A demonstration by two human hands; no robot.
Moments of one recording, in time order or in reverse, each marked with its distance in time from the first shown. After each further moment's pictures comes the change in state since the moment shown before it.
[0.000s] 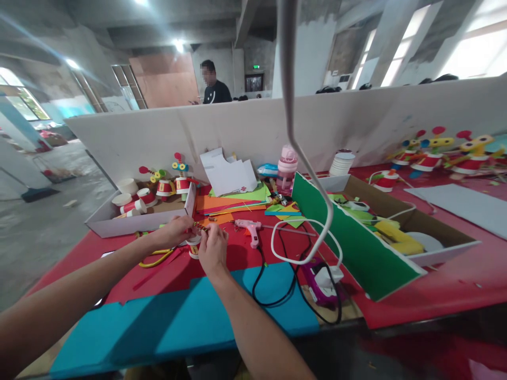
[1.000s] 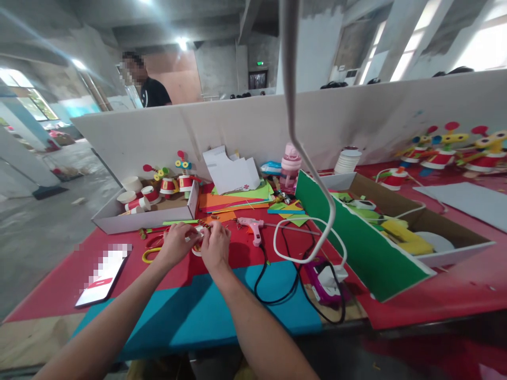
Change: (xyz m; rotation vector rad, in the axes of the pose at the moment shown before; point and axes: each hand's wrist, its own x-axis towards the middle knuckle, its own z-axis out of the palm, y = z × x) left_hand -0.029 0.035 0.041 -0.116 0.469 -0.405; right_hand 0.002 -0.002 0.001 -0.002 0.001 0.013
